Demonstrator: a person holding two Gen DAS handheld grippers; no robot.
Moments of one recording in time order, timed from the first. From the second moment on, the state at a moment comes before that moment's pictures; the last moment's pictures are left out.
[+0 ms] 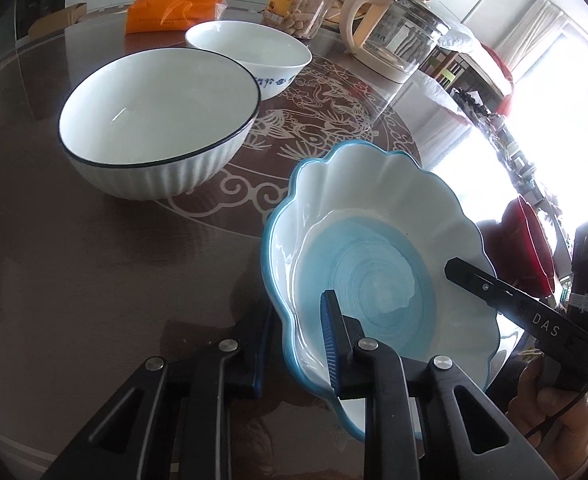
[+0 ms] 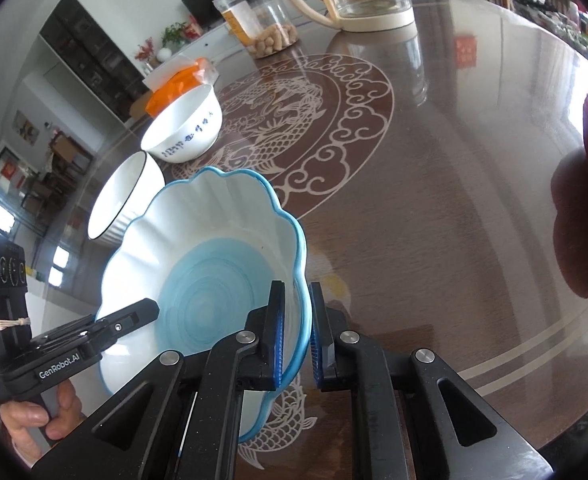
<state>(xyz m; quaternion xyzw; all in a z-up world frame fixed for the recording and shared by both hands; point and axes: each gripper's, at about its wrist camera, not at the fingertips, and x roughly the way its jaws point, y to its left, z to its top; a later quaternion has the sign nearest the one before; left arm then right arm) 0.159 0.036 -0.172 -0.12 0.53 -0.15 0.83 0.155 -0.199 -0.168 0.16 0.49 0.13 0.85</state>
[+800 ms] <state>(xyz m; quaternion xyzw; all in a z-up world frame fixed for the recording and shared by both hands) 0.211 -0.048 -0.157 -0.08 0.50 -0.17 0.85 0.195 -0.269 -0.139 0.14 0.44 0.07 0.88</state>
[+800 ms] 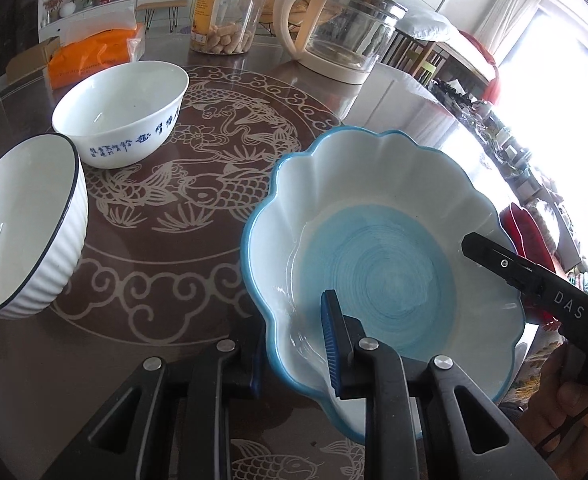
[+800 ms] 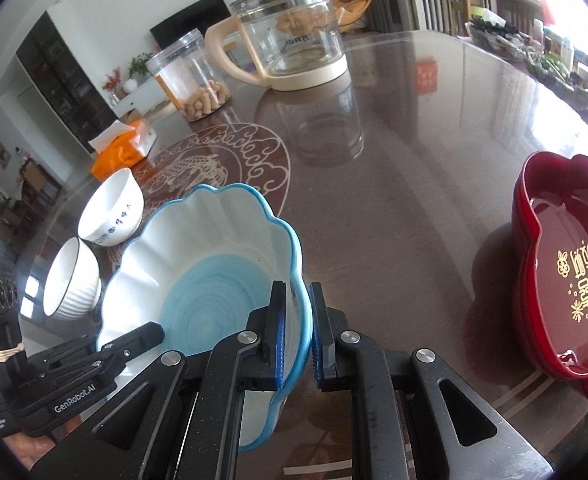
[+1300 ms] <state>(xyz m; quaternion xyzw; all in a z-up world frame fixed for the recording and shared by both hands) 0.210 -0.059 -0.167 -0.06 0.51 -0.17 0.84 0.181 -0.281 -0.152 0.17 0.45 0.06 0.87</state>
